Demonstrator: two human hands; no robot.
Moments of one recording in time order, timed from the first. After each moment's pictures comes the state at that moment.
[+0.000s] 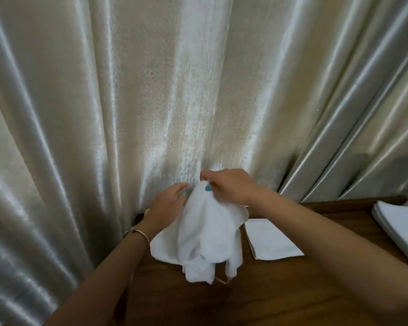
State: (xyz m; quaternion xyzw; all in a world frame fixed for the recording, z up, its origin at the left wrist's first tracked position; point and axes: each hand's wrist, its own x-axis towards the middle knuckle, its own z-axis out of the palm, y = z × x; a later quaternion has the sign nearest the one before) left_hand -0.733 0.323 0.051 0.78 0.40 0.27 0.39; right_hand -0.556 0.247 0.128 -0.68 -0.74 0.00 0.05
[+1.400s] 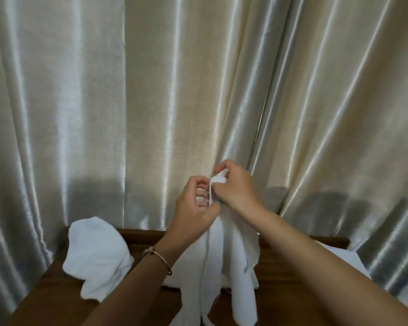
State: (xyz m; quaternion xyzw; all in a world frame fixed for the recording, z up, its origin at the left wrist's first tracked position) left_hand -0.434 0.074 0.158 0.69 0.27 0.51 0.43; right_hand -0.308 0.072 0.198 -0.71 -0.55 0.05 0.43
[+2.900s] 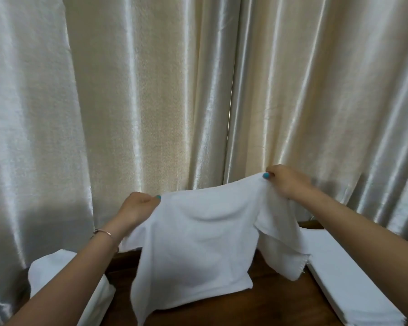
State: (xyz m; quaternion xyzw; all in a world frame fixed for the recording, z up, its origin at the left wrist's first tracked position) left_hand -0.464 0.204 0.137 0.76 0.45 0.29 0.37; right_hand -0.145 0.031 0.193 -0.88 -0.44 -0.07 0.13
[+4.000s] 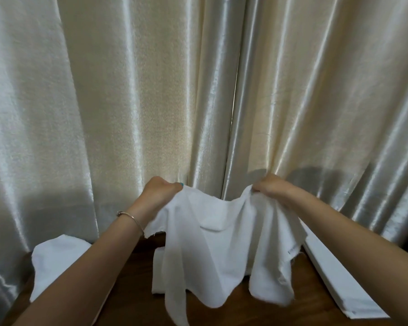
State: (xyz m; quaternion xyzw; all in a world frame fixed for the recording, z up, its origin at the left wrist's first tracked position) left_hand -0.424 0.168 0.158 0.69 0.50 0.27 0.45; right_hand -0.186 0.046 0.166 -0.85 -0.39 0.19 0.30
